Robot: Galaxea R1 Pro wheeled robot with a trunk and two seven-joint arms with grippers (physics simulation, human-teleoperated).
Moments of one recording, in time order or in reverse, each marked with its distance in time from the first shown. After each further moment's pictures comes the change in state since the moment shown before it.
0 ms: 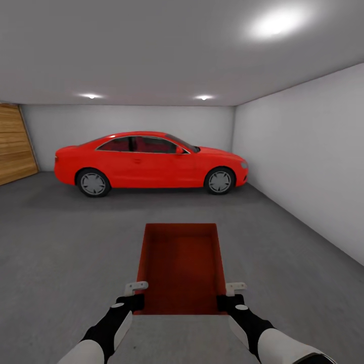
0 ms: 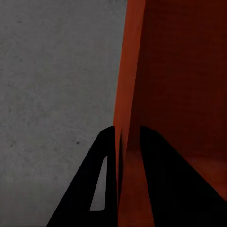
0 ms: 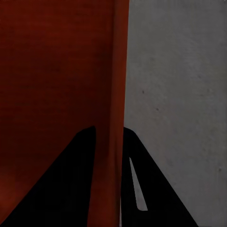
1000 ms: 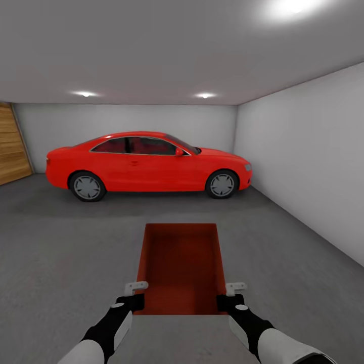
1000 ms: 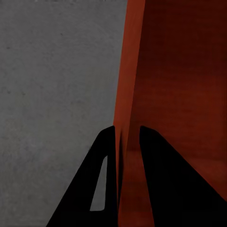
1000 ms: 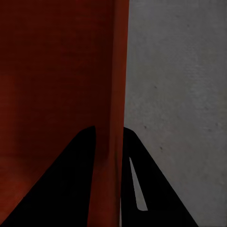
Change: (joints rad) left arm 0.000 0.000 -0.001 -0.001 0.000 0.000 0.001; right arm 0.000 0.000 0.000 0.000 0.000 0.000 0.000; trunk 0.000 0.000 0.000
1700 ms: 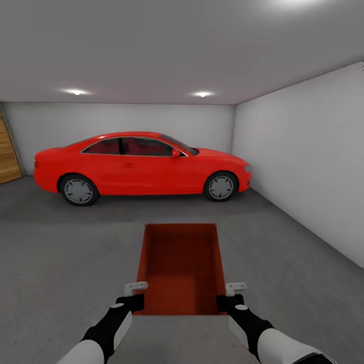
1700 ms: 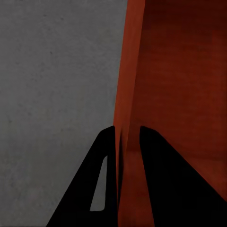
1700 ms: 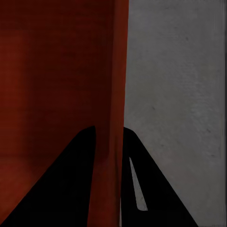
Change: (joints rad) left arm 0.000 0.001 0.004 0.004 0.000 -0.001 -0.003; right arm 0.000 0.001 0.002 0.000 0.000 0.004 -0.002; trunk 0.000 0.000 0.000
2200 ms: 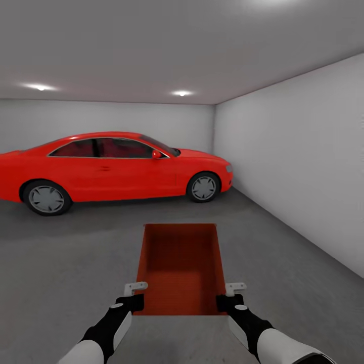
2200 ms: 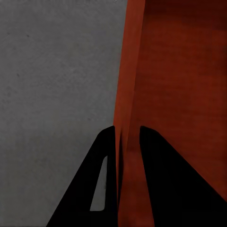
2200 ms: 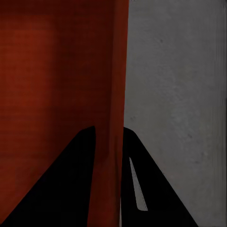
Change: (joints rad) left arm 0.000 0.002 0.002 0.001 0.000 0.000 -0.003; right arm 0.000 0.002 0.001 0.000 0.000 0.001 -0.003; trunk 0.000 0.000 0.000
